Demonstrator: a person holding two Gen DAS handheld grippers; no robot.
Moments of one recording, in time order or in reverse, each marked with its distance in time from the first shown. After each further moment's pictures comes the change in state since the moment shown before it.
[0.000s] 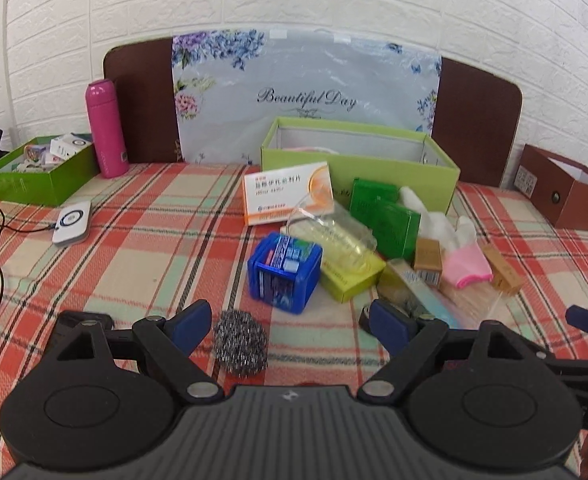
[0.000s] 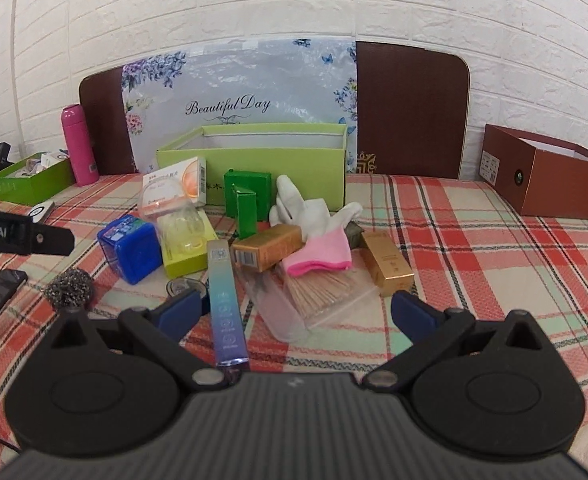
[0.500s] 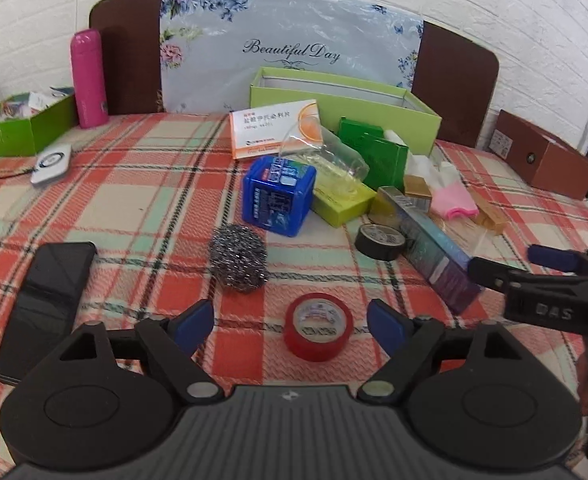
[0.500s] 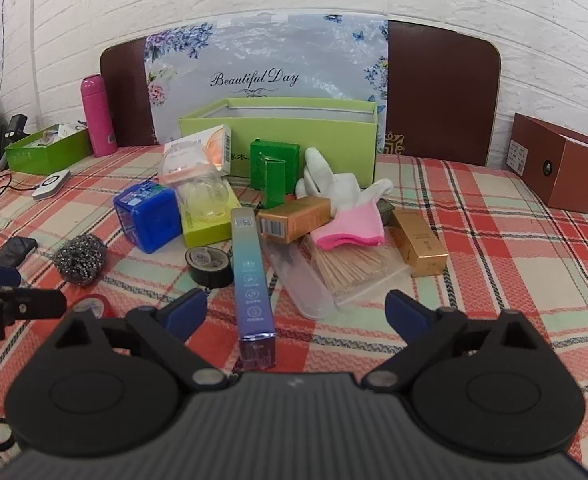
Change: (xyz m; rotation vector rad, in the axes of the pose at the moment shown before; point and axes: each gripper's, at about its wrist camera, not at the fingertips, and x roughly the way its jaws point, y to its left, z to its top) left arm 0.002 0.026 -0.051 -0.013 0.066 -0.130; right arm 0.017 0.015 -0.011 -0.057 0.053 0.054
